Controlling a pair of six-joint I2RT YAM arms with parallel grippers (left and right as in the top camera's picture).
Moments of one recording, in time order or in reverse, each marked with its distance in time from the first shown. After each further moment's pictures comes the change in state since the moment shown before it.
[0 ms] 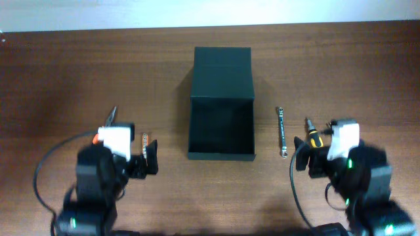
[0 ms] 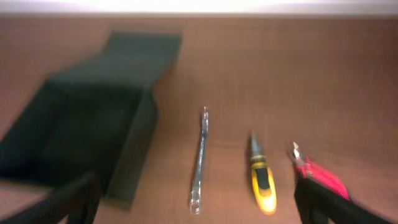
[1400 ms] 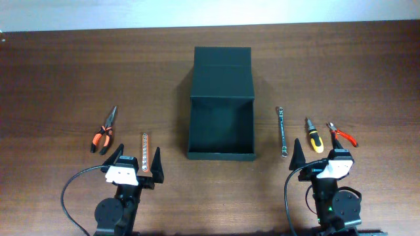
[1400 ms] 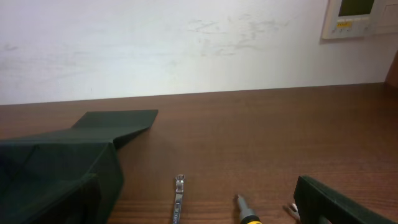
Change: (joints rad) left arm 0.000 -0.697 -0.769 0.672 -0.023 0.000; right arm 0.000 -0.636 -0.825 0.758 0.143 0.001
